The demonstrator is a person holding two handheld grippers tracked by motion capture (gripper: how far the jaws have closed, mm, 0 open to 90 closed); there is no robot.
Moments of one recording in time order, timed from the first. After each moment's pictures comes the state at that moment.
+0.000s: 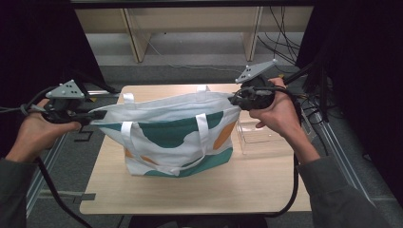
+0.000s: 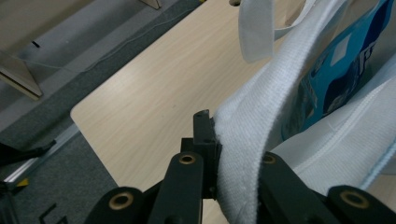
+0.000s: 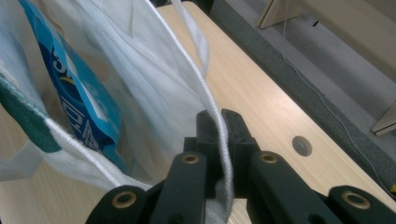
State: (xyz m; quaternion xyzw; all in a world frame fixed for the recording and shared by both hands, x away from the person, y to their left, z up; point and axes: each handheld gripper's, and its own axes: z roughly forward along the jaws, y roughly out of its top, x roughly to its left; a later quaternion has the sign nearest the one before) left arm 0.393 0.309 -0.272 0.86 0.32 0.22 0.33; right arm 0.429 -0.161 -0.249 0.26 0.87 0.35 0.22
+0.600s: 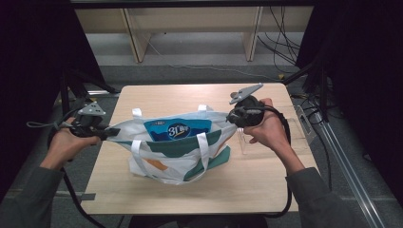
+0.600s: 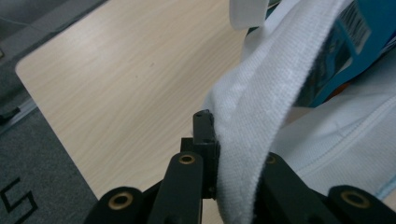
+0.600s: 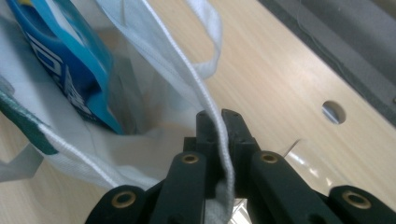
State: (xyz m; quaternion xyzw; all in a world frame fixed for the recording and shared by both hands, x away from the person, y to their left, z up) left arm 0.420 0.299 -0.355 0.87 0.34 0.18 0.31; right arm 0.436 -0.157 -0.319 0.29 0.89 0.31 0.18
